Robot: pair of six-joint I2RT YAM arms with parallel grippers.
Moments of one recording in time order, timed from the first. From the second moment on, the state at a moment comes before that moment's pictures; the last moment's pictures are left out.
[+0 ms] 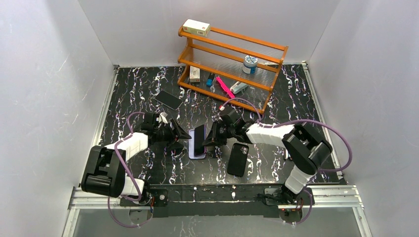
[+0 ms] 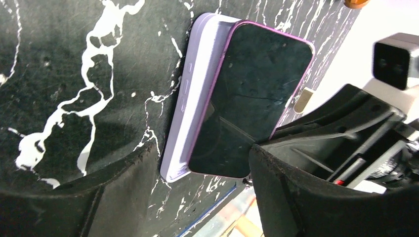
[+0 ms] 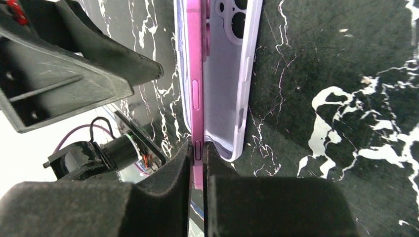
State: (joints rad) left arm -0.18 1.36 0.55 -0.16 0.61 -0.82; right arm 0.82 1.66 0.88 0.02 -0.36 1.00
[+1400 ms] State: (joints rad) left arm -0.29 1.39 0.47 0.03 0.54 -0.84; right arm 0.78 1.83 0.96 0.04 -0.57 0.91
